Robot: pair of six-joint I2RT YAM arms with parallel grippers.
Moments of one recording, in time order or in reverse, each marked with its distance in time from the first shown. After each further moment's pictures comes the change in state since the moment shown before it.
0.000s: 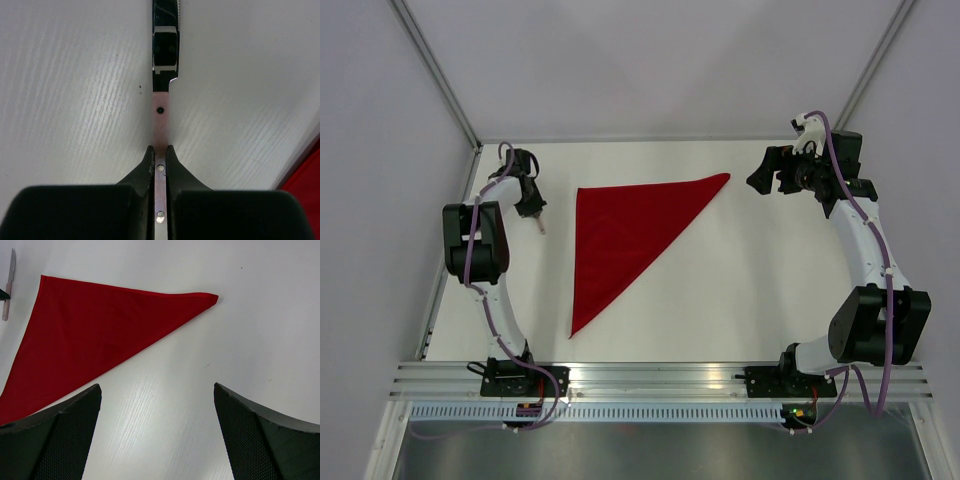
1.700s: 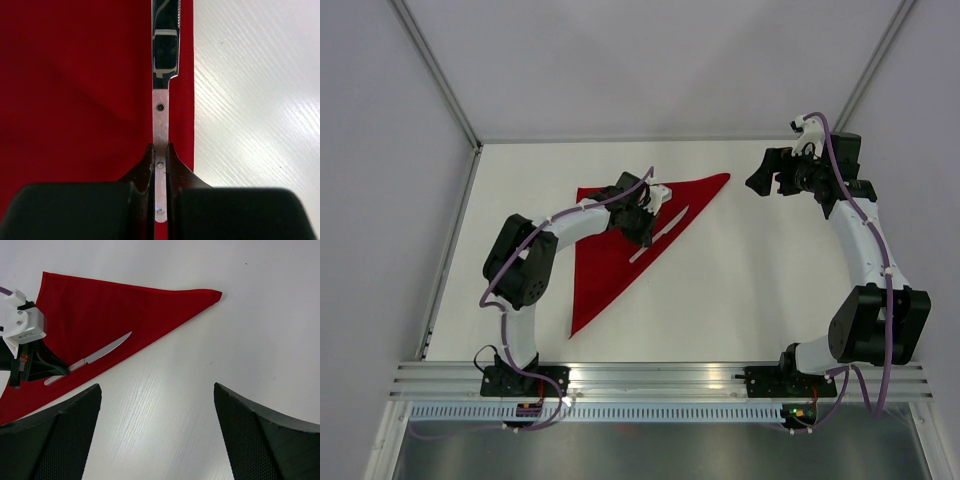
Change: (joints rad) left arm -0.640 -0.105 -0.106 0.063 0.435 0.415; right arm 0.000 0.000 -0.012 0.001 -0.011 0.000
